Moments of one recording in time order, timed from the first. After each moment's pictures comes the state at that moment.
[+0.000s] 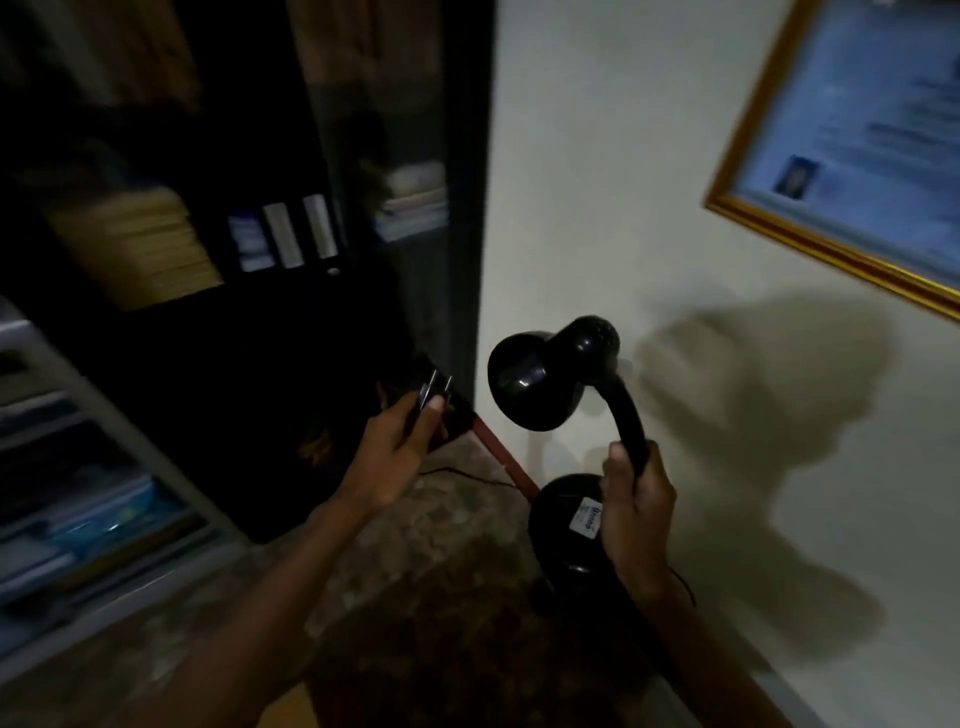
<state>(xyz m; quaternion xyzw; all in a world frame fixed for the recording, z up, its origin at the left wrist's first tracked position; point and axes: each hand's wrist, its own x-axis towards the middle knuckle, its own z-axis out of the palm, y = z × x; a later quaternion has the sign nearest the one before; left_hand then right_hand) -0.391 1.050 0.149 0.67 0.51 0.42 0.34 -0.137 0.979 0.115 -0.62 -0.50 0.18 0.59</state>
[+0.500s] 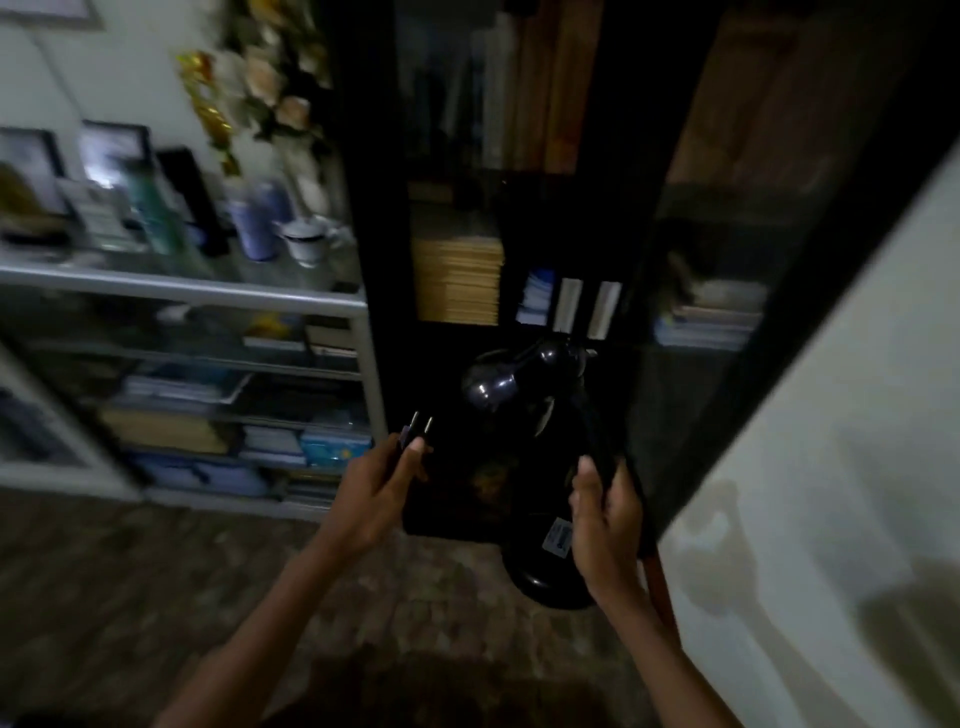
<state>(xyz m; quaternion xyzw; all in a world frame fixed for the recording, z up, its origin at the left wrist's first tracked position) -0.572 1.042 0.154 0.45 0.69 0.53 0.20 -0.349 1.169 0.130 -0.38 -0.65 0.42 0.50</state>
